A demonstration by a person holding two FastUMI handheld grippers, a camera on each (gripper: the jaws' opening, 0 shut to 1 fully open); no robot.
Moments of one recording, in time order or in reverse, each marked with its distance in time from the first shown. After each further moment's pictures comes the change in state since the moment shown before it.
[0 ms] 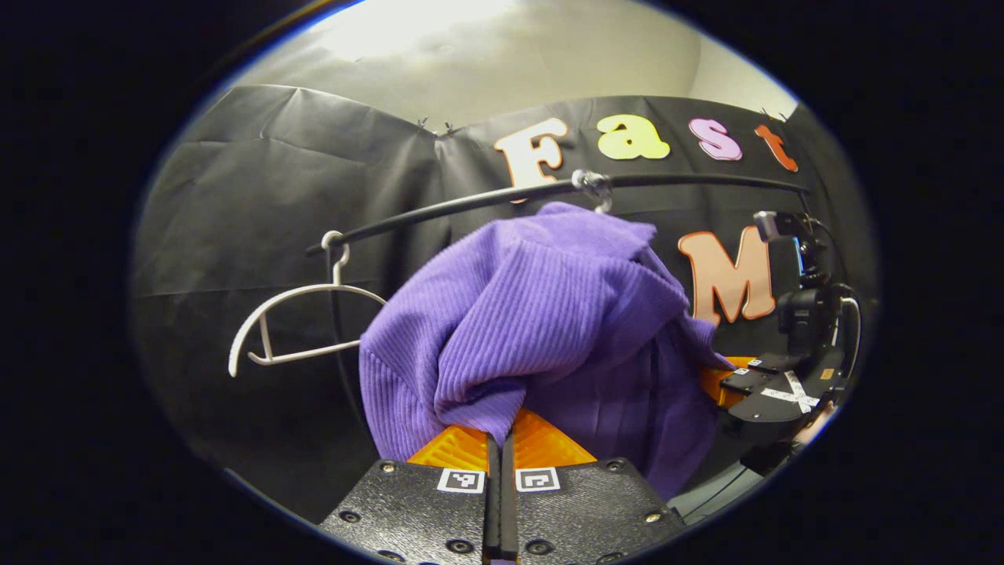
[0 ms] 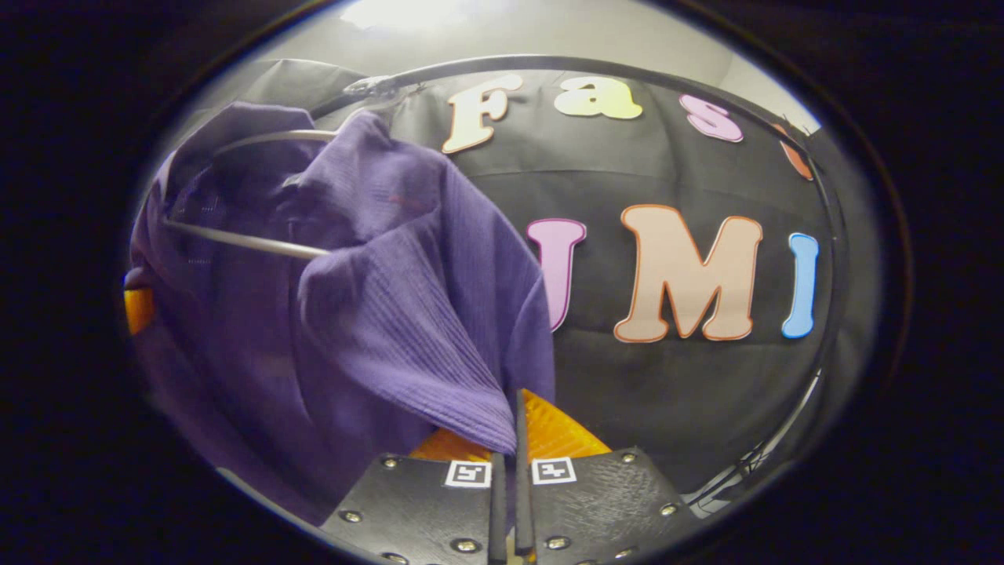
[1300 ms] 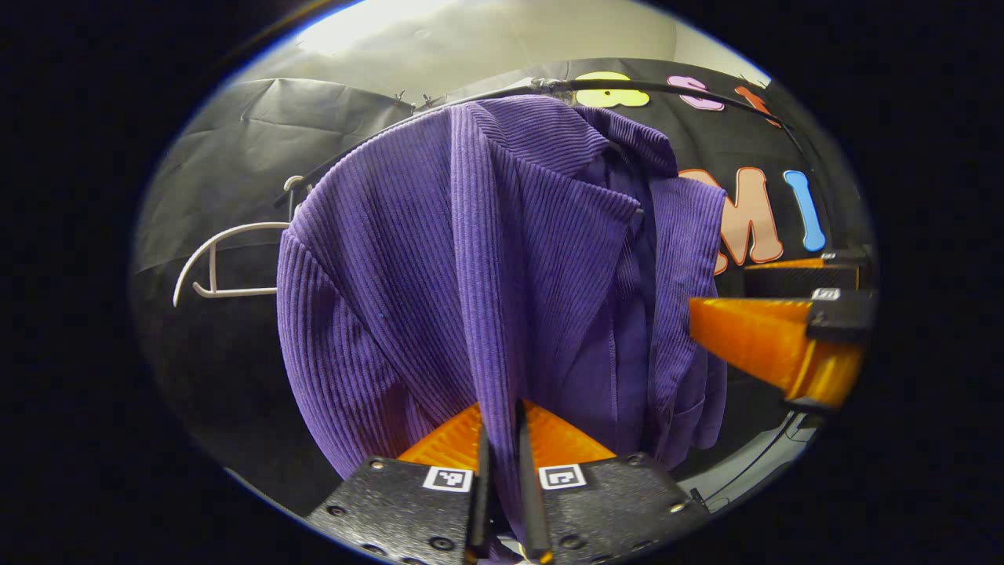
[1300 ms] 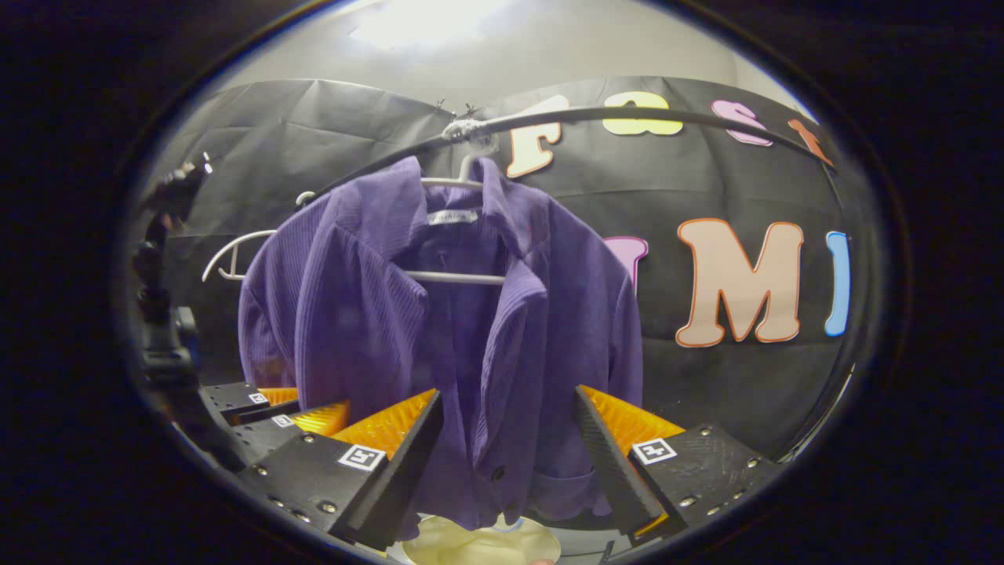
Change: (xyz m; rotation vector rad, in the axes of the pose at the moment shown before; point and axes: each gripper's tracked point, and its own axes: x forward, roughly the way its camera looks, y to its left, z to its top) left arm 0.038 -0.039 -0.111 0.081 0.109 -0.030; right arm -0.054 0.077 -0.011 0.038 -0.038 0.262
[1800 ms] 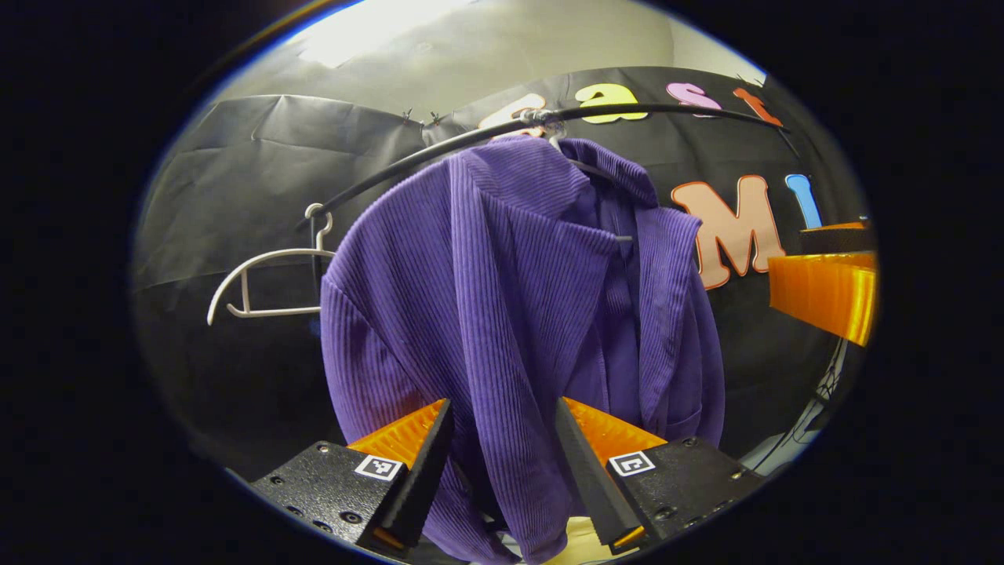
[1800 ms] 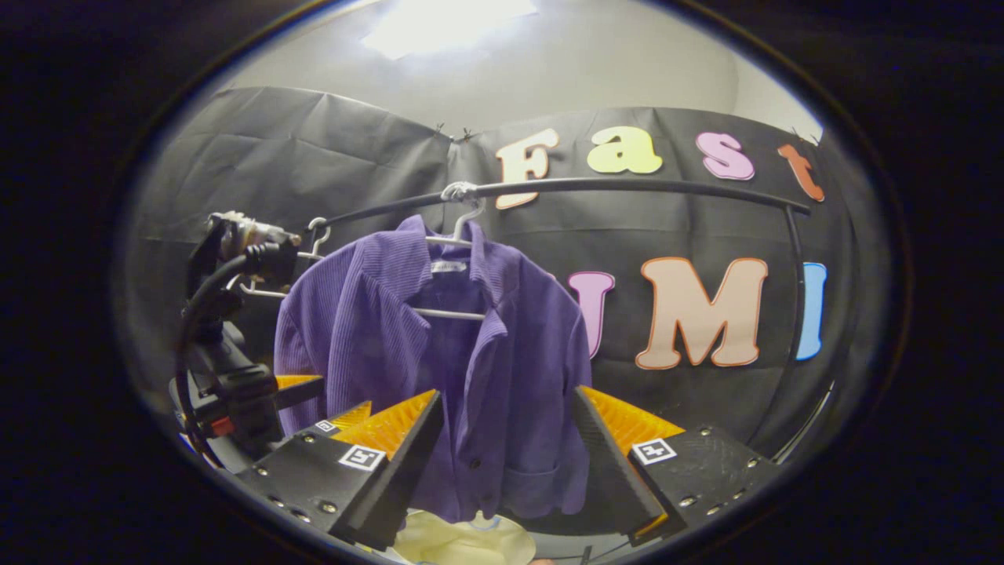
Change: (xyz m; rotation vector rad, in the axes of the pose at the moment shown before) left arm -0.024 -0.010 0.015 0.014 -0.037 0.053; right arm -0.081 -0.015 0.045 -0.046 -0.077 -0.020
